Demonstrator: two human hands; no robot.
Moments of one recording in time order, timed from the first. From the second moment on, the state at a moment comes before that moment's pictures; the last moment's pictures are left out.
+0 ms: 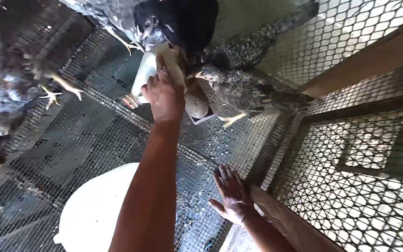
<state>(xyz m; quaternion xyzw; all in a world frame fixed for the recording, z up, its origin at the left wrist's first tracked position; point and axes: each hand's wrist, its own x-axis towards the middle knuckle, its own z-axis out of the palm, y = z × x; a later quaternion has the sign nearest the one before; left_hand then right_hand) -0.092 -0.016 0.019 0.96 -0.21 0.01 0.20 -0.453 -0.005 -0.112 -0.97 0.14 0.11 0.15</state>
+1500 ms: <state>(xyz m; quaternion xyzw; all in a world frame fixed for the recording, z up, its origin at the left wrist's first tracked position) -0.084 0.006 0.027 0.96 -0.11 0.05 0.26 -0.452 -0.005 -0.117 -0.98 0.13 0.10 0.14</state>
